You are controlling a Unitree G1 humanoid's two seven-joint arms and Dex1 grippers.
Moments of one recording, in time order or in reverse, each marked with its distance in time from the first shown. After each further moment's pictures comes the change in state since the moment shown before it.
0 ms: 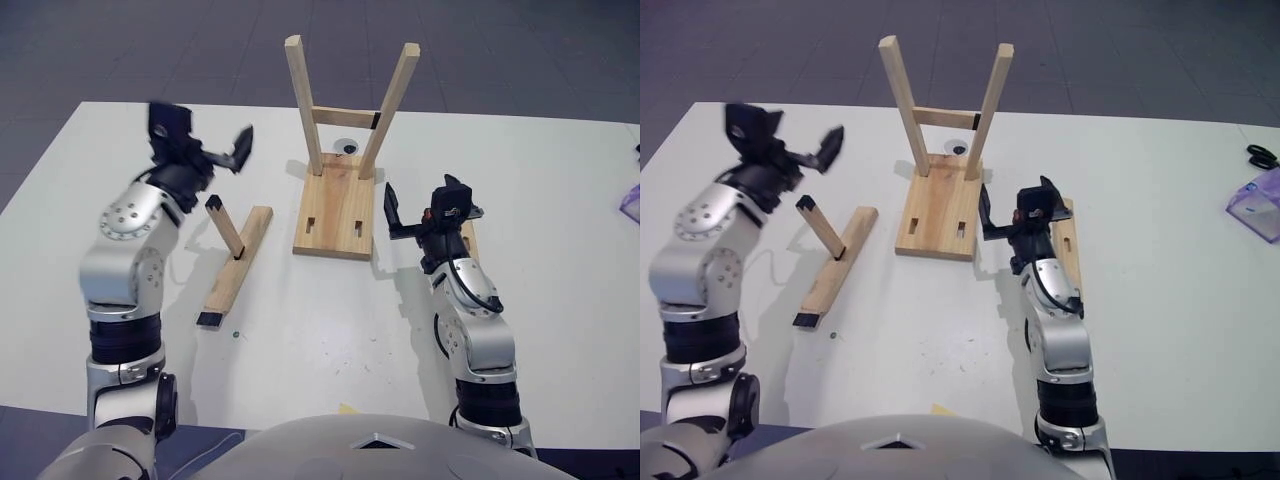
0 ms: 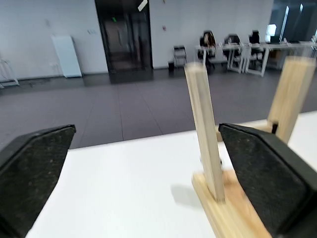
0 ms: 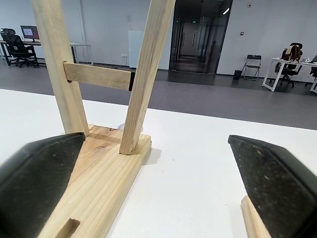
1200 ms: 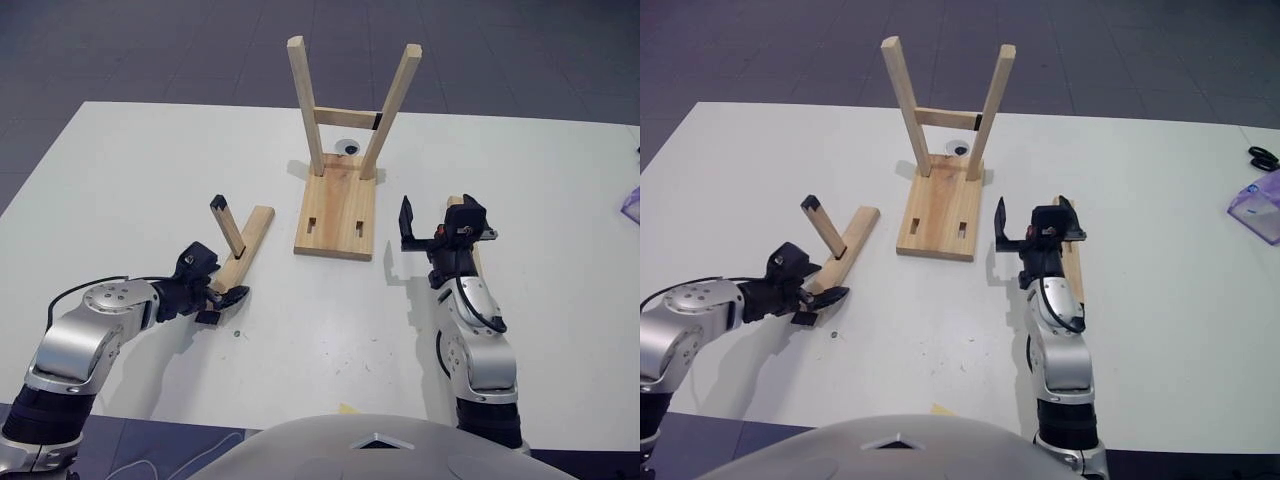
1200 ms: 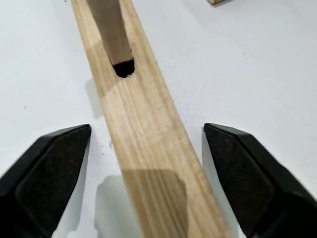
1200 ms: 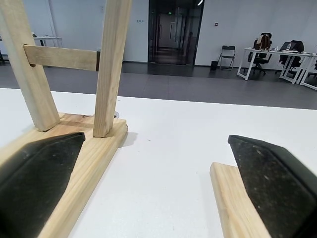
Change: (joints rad) left arm 0.525 0.413 -0.318 0.088 0.029 0.095 -0.469; right arm 0.097 0.037 -0.017 -0.020 -0.035 -0.034 -0.077
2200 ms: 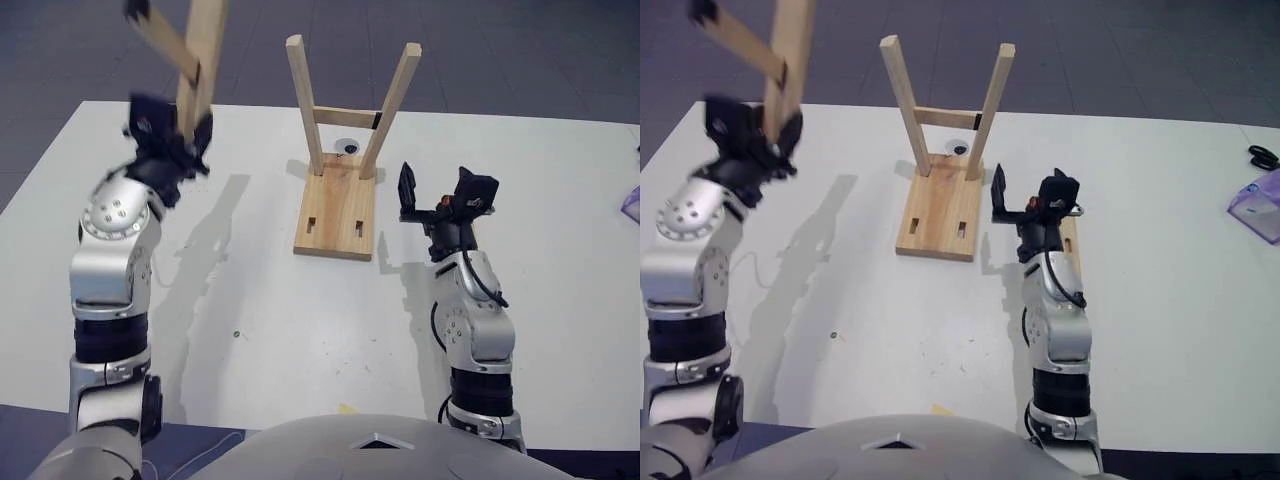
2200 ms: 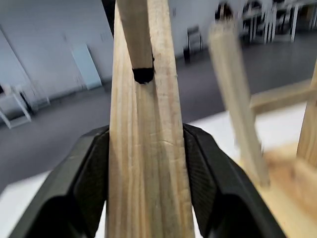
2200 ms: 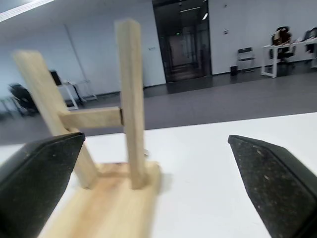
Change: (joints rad) left arm -0.496 -0.367 0.166 -0.038 0.185 -0.385 0.396; right arm -0.203 0.068 -0.098 0.041 0.372 0.027 0.102
